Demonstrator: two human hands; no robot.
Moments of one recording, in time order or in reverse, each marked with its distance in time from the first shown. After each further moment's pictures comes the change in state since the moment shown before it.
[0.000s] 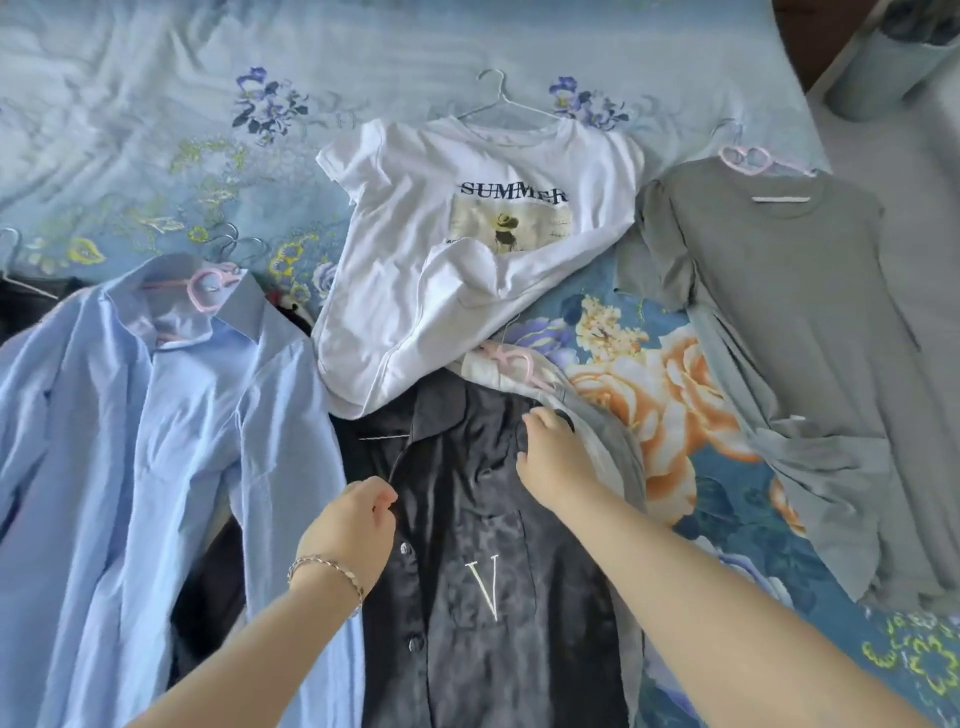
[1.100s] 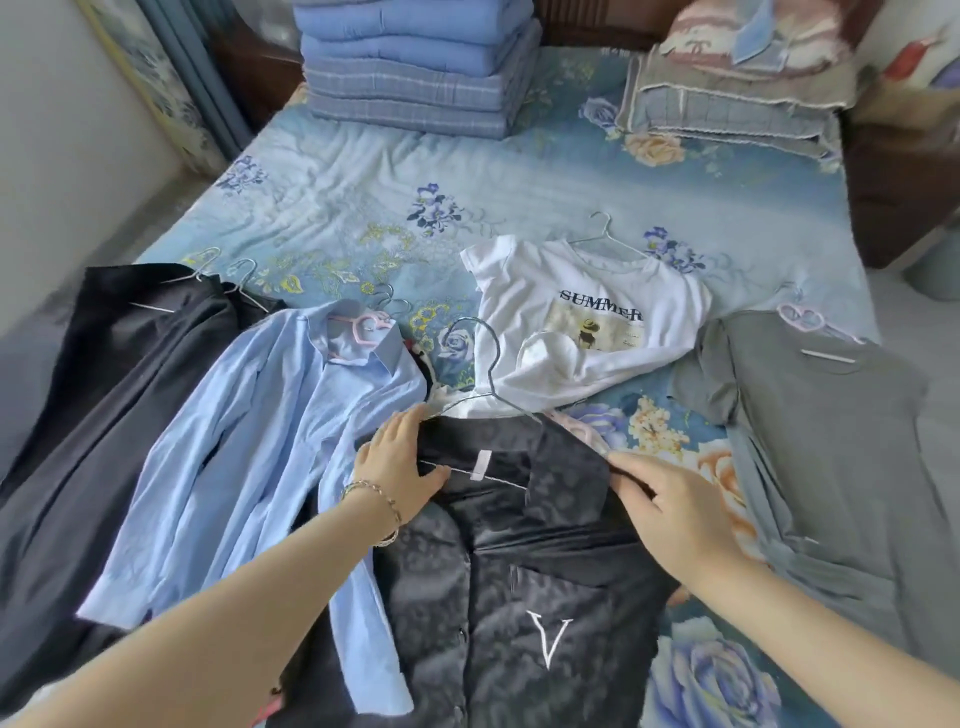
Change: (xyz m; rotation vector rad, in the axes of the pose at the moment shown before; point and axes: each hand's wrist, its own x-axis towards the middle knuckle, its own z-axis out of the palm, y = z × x) left_hand -0.074 0.007 -0.121 0.018 0.234 0.142; right_hand -0.167 -0.054 -0.159 0.217 0.288 -0.314
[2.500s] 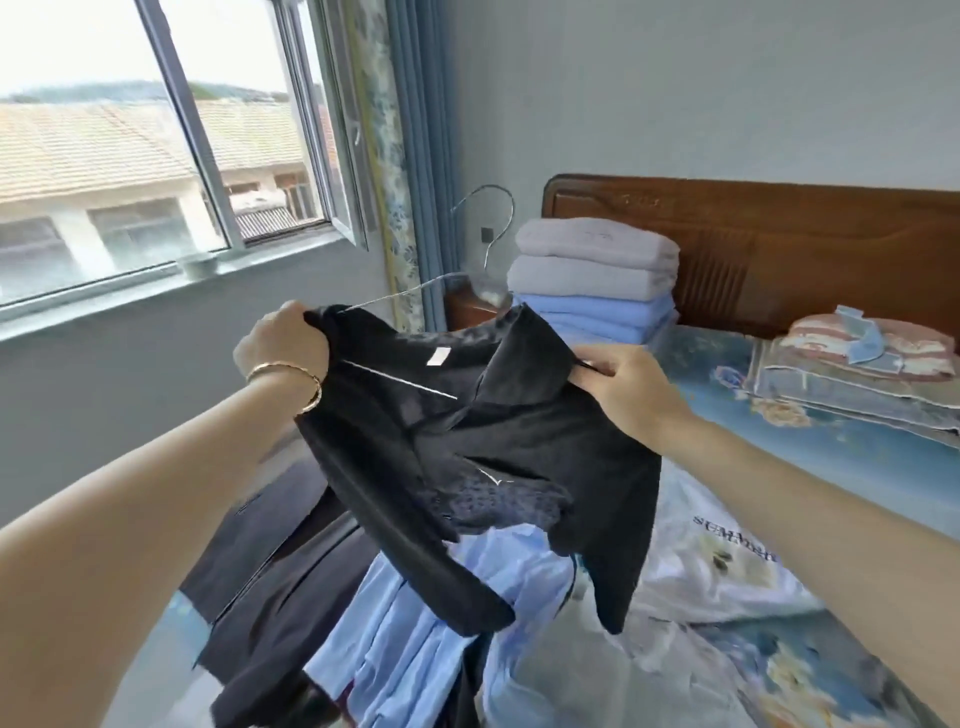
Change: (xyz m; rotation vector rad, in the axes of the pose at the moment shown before) left_hand -0.190 -0.104 -0.414 0.068 1.027 -0.516; right_hand -0.016 -0.371 -0.120 0.336 0.002 -0.655
